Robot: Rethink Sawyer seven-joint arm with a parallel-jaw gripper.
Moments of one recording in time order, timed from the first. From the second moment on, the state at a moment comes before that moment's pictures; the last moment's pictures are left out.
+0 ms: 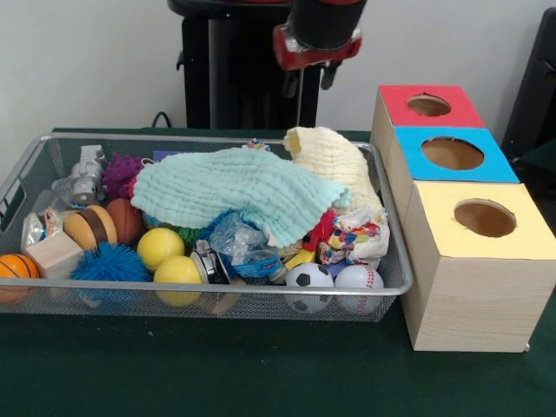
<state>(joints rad) -0.38 -0.75 0.28 1.79 -0.36 1.04 1.53</state>
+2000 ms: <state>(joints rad) -0.60 -0.52 0.47 1.66 -0.48 0.75 1.53</state>
